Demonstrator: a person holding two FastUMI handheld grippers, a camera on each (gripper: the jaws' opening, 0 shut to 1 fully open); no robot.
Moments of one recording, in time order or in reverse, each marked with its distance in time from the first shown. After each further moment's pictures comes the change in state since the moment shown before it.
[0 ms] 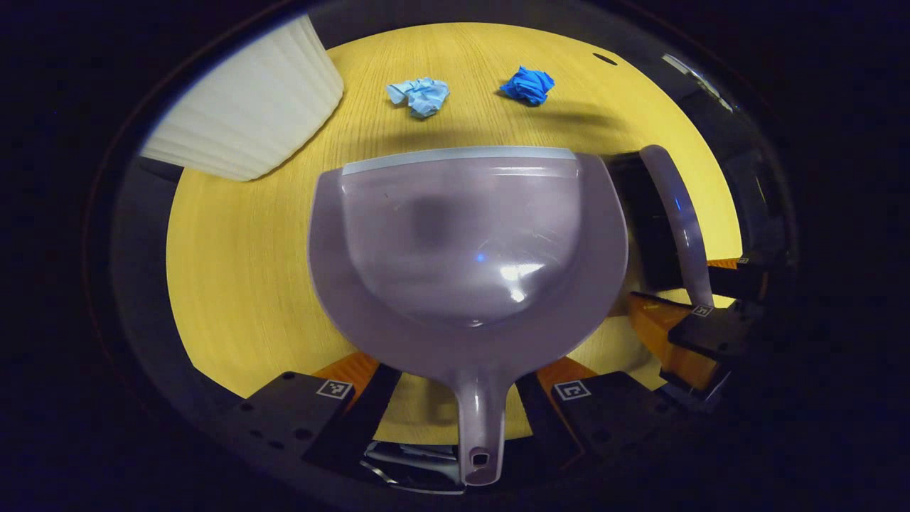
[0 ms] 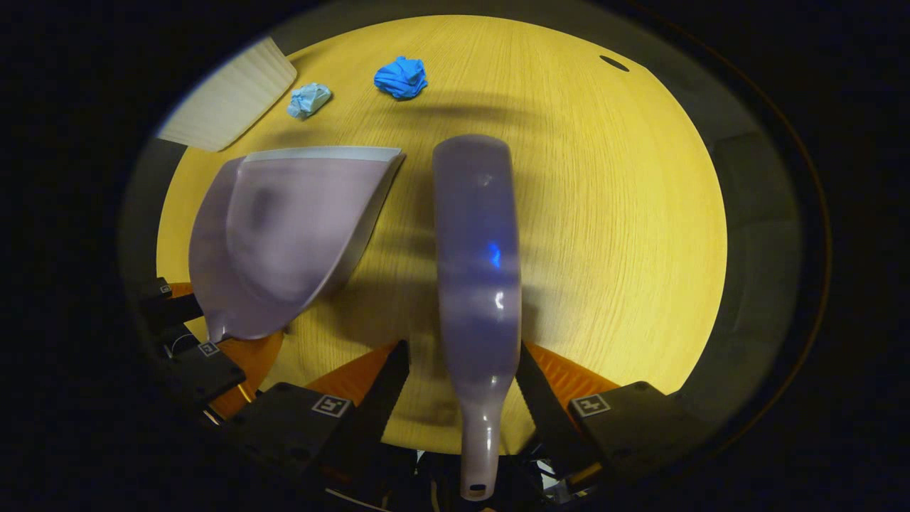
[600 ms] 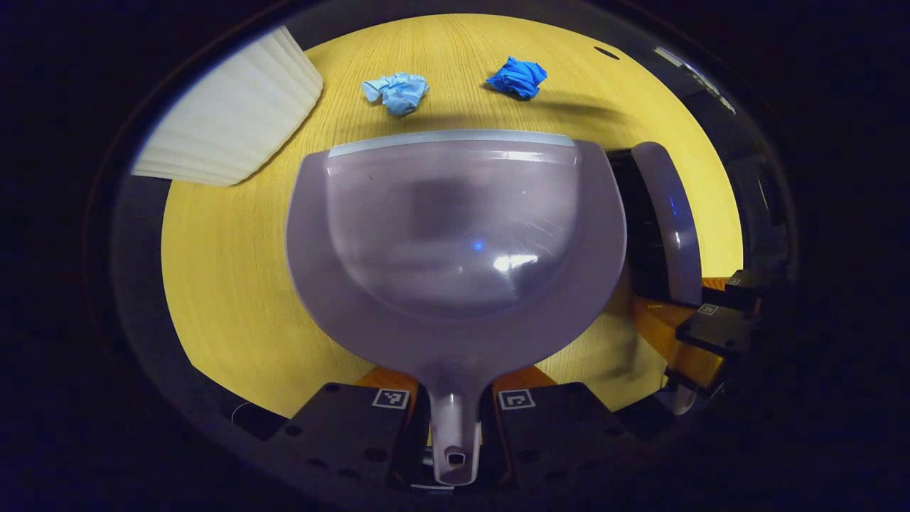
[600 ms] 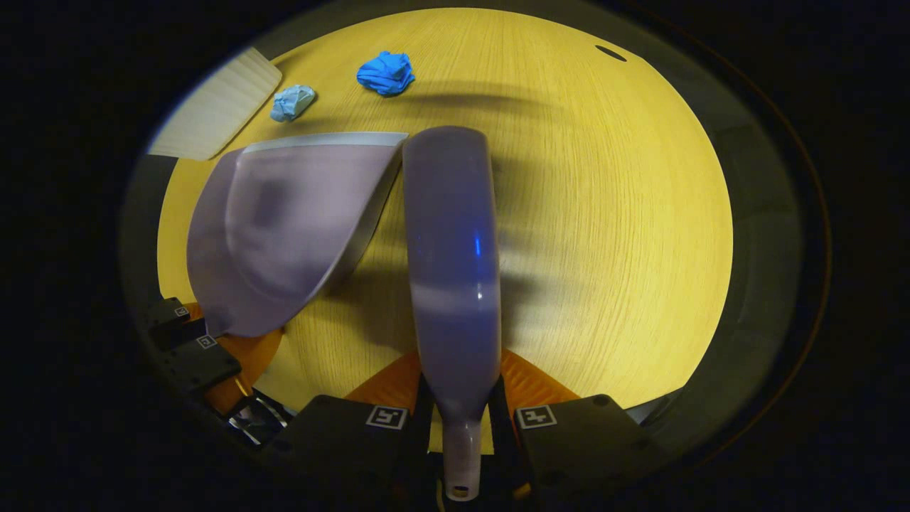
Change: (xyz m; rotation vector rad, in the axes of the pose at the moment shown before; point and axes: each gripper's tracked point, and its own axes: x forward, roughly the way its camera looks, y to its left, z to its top) left arm 0.002 -0.012 0.010 -0.001 0.046 0.002; right arm 0.002 -0.003 0.007 0.037 0.016 0.001
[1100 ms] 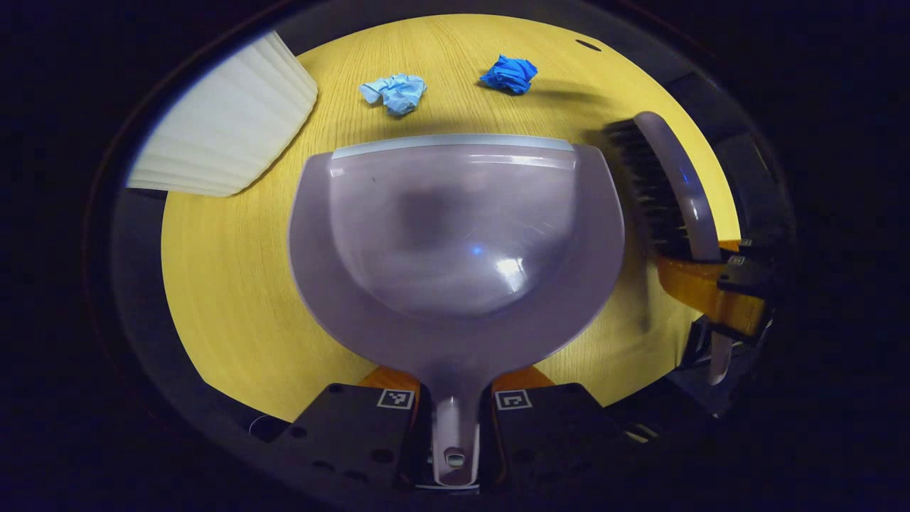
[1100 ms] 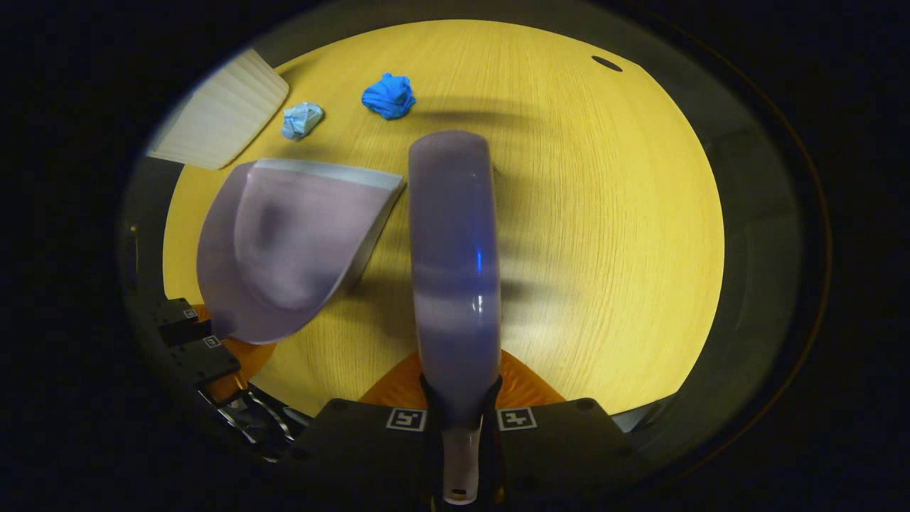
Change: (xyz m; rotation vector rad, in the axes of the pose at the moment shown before) left arm -0.005 0.022 -0.013 0.085 -0.006 0.006; right arm -0.024 -0.006 0.022 -0.041 -0.070 0.020
